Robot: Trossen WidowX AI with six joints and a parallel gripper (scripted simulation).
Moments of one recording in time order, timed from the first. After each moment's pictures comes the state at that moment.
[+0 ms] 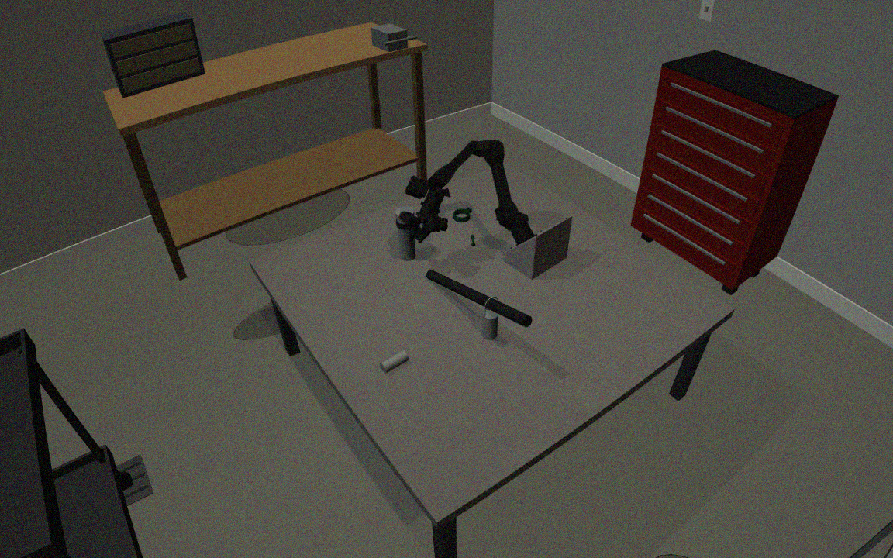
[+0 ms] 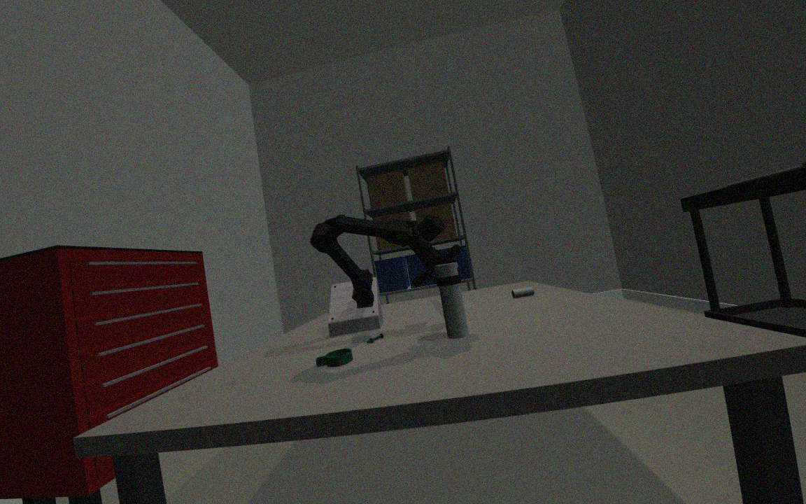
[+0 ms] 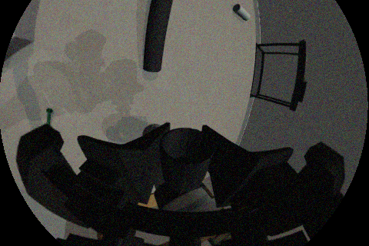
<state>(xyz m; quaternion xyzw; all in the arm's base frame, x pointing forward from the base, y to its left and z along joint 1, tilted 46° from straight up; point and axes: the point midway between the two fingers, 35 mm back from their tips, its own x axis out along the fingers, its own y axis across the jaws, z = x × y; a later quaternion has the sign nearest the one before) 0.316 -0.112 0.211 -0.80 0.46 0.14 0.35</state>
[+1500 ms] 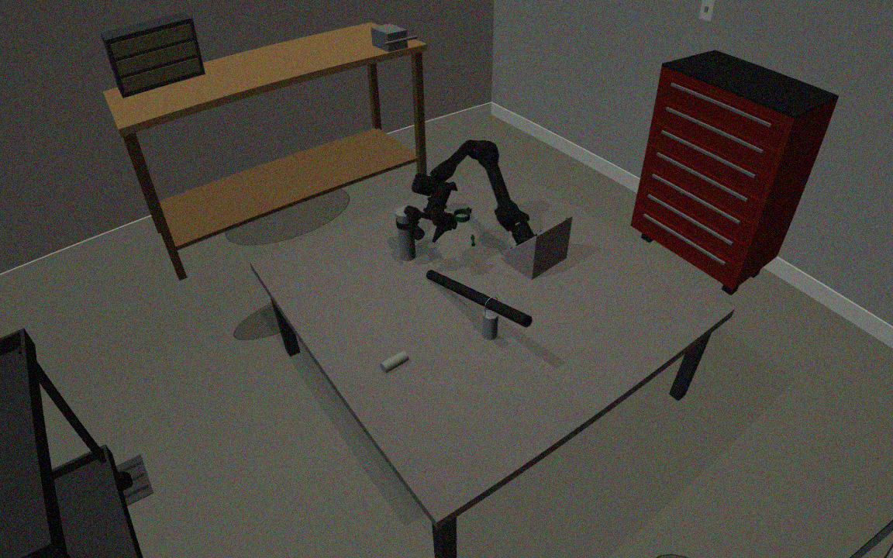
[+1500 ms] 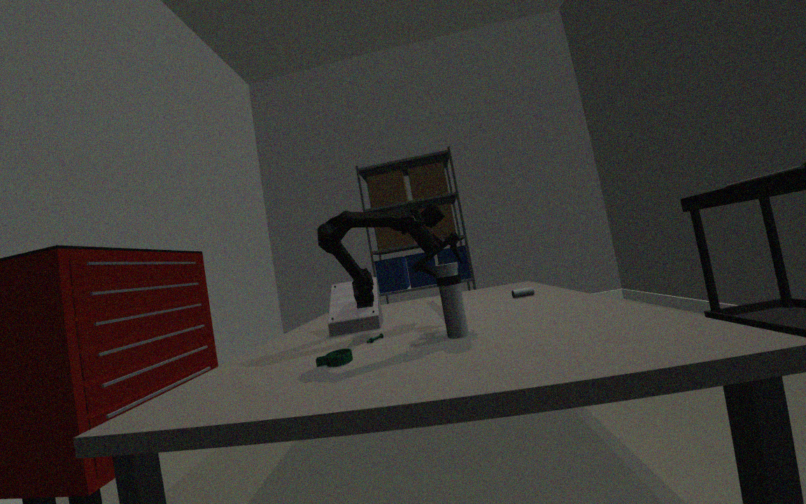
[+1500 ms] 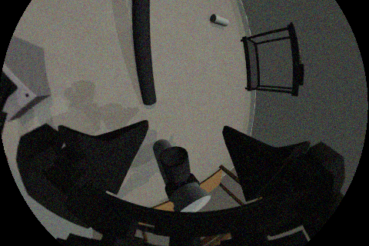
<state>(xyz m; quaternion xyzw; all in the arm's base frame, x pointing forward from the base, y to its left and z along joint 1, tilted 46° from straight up) 0.321 -0.042 0.203 -0.76 0.47 0.11 0.43</state>
